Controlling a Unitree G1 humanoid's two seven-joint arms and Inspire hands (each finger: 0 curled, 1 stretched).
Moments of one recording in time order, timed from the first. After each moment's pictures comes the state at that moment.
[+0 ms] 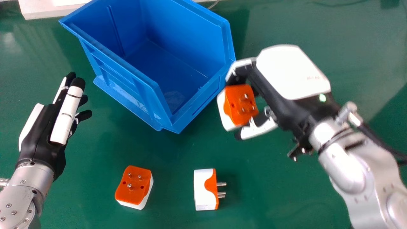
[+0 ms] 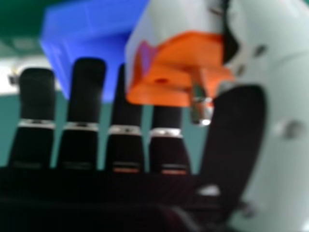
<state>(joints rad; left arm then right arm) 0.08 0.36 0.29 -0.13 -0.12 0.21 -0.24 -0.29 -0.42 0.32 -0.36 -0.86 0.11 0.25</state>
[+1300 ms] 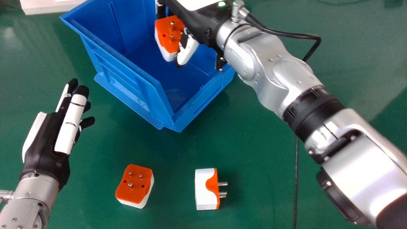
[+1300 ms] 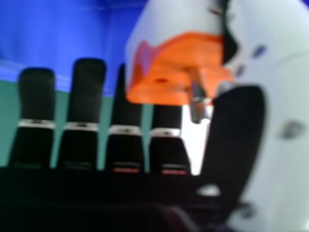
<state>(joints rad) 0.18 0.32 0.26 -0.26 -0.12 0.24 -0.19 -1.20 -0.04 0.53 1.00 -0.87 -0.08 -0.06</state>
